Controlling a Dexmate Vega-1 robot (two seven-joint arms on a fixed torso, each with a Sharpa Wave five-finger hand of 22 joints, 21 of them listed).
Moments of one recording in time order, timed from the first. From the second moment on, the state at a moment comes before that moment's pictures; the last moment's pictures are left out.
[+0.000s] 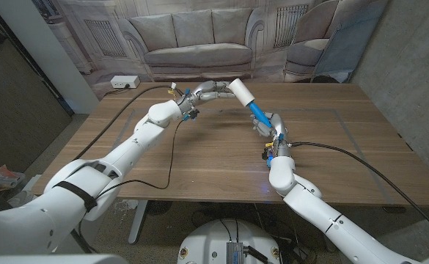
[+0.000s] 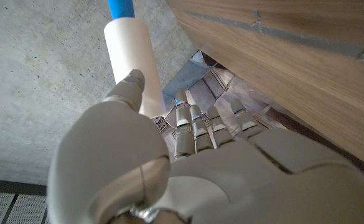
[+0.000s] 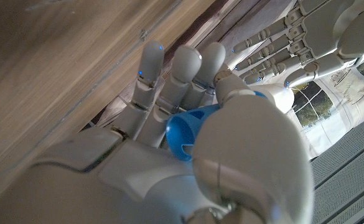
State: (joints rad) left arm 0.42 0.34 0.54 -0.92 -0.23 -0.52 -0.53; left_hand 0.92 -0.06 0.41 -0.10 0.18 0.52 0.08 0.33 0.36 0.13 0.02 0.48 0.43 0.09 0.03 0.23 0.50 -0.12 0.17 0.66 0.23; right arm -1.05 -0.44 -0.57 -1.74 -0.11 -0.09 -0.72; right_hand 1.09 0.09 0.47 -0.16 0.22 1.07 -0.03 0.21 0.32 1.34 -0.09 0.72 0.50 1.37 -0.22 0.88 0.98 0.71 -0.07 1.55 0.20
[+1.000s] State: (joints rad) left arm 0.47 0.30 0.47 -0.91 -0.28 -0.53 -0.50; left_hand 0.87 -0.05 0.38 -0.08 0.18 0.78 0.08 0.47 0.43 0.26 -0.03 0.53 0.44 0.16 -0.02 0.27 0.52 -0.09 0.16 0.68 0.22; right arm -1.01 -0.31 -0.59 -1.56 -0.27 -0.15 -1.02; right_hand 1.09 0.09 0.47 -0.16 0.22 1.08 -0.03 0.21 0.32 1.34 -0.09 0.73 0.50 1.37 -0.22 0.87 1.00 0.71 -0.07 1.55 0.21
